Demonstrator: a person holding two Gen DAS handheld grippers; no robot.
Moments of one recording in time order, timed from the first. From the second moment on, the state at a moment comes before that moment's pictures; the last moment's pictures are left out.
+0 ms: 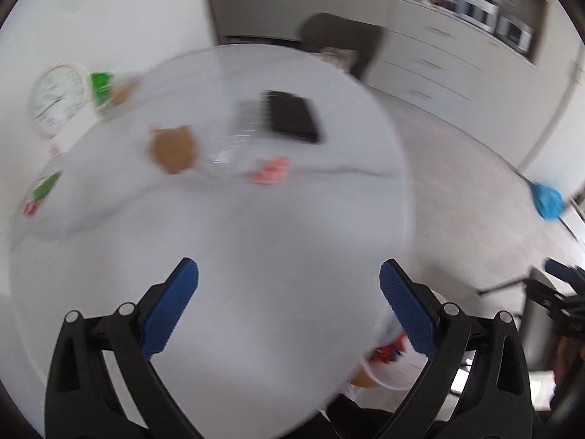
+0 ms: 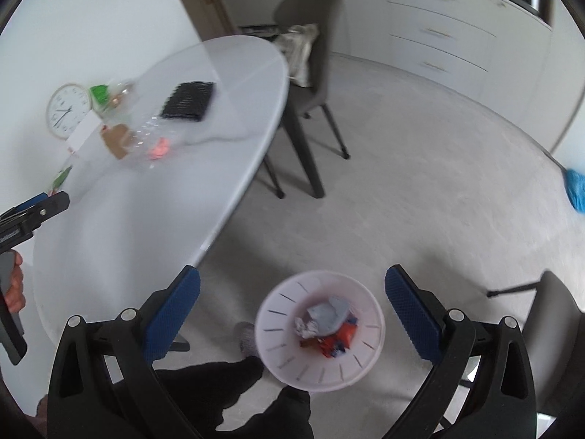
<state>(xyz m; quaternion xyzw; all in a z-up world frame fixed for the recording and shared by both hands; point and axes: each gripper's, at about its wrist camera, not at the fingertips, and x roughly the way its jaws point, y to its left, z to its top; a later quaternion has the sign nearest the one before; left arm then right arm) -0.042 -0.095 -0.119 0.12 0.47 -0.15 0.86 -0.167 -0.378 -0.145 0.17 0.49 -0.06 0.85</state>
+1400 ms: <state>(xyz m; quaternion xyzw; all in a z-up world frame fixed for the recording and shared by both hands) 0.259 0.025 -0.233 -0.01 0.50 -0.11 0.86 0.075 -0.188 -0.155 0.16 0.55 -0.03 0.82</state>
